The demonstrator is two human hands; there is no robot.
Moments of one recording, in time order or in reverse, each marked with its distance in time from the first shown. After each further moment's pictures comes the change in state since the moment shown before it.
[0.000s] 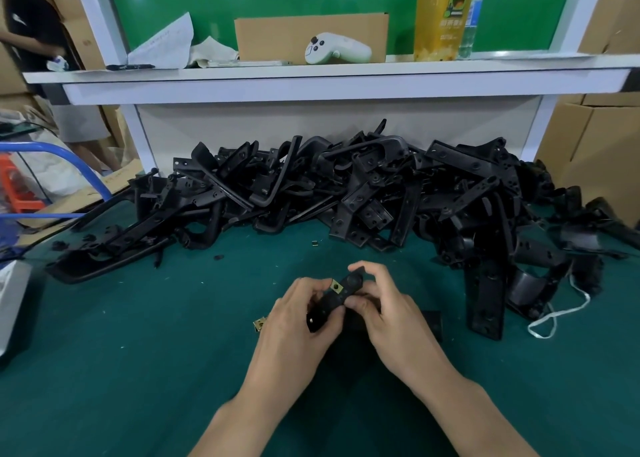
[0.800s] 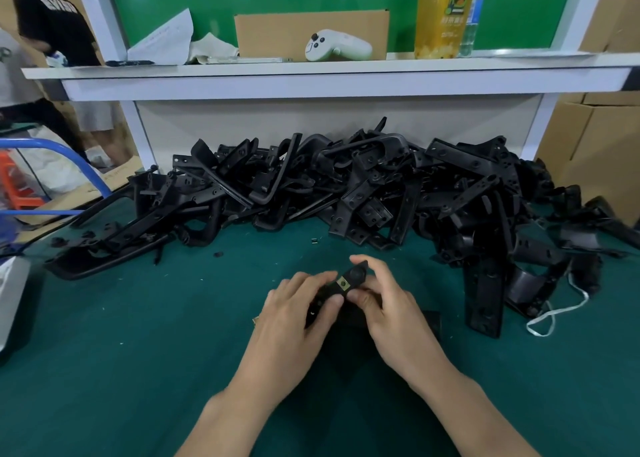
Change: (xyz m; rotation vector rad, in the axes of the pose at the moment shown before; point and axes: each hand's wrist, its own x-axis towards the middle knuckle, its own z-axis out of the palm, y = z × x) left_hand 0.005 0.004 -0.013 0.163 -0.102 0.064; right_hand 0.002 0.006 0.002 0.048 0.027 0.014
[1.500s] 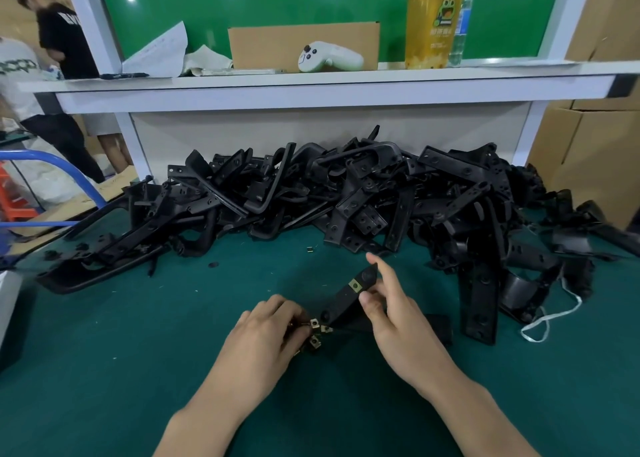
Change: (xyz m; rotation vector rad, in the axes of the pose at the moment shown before) left_hand -0.006 -0.028 -0.015 0.231 -0.129 -0.003; right_hand -0.001 0.006 -0.012 -0.031 -0.024 0.087
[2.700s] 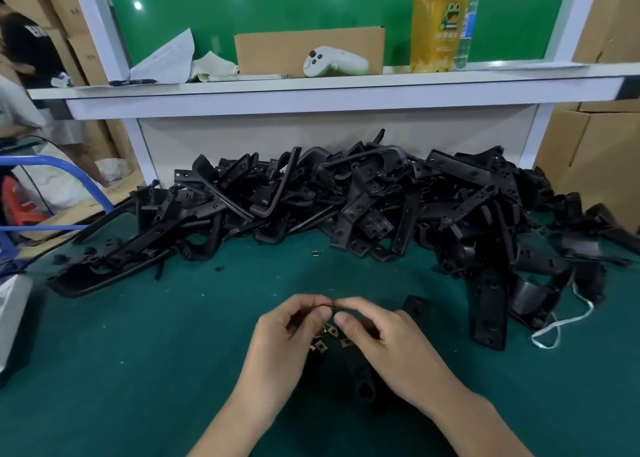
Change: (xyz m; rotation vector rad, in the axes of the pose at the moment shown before) left_hand 0.006 0.040 -0.002 -0.879 0.122 -0.294; right_hand -0.007 -0.016 0.006 -0.090 -0.138 -0.136
